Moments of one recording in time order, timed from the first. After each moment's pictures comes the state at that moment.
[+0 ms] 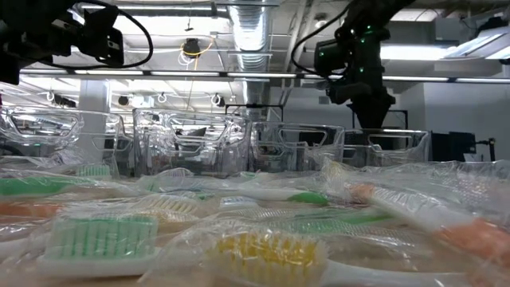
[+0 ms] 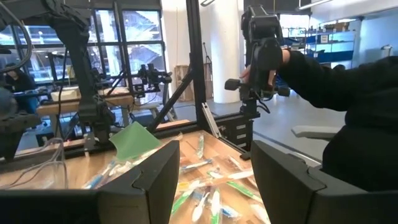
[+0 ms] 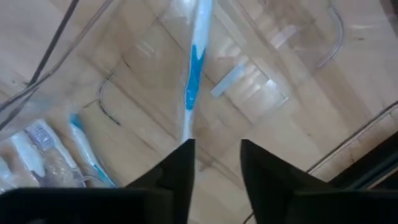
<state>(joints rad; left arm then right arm) -0.21 0.60 0.01 0.74 0.19 0.06 -0.53 1.64 1.29 -1.20 0.10 0.21</state>
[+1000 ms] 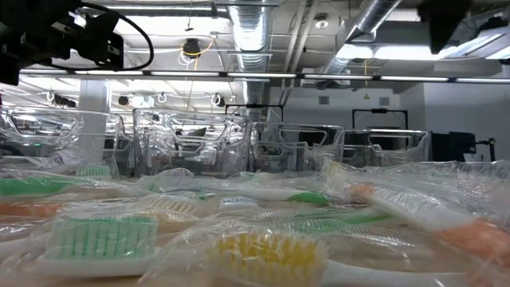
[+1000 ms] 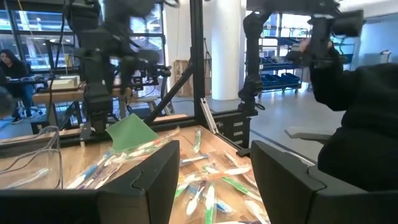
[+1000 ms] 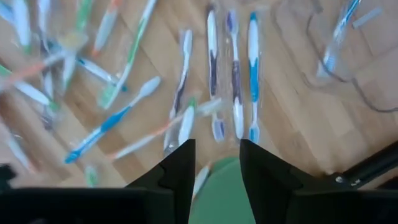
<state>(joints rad) -0.21 0.61 0.01 0.72 0.18 0.02 0.41 1.48 1.40 -1.42 0.20 0.94</state>
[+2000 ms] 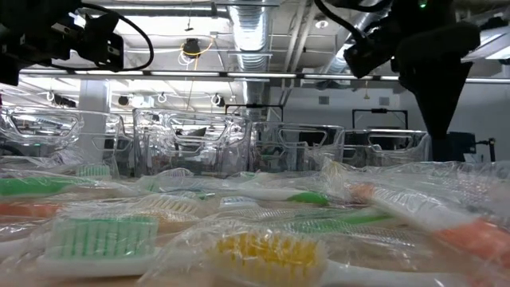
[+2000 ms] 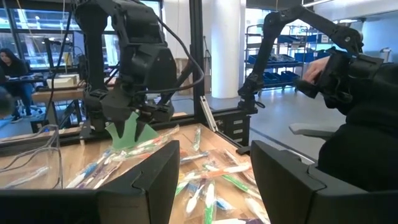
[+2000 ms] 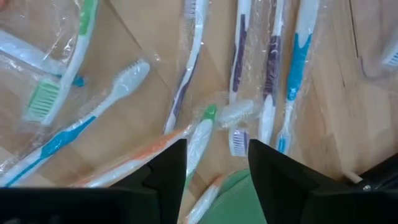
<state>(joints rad) -0.21 0.61 0.01 0.71 0.19 0.02 0.36 1.82 1.34 -1.30 0.10 0.86</state>
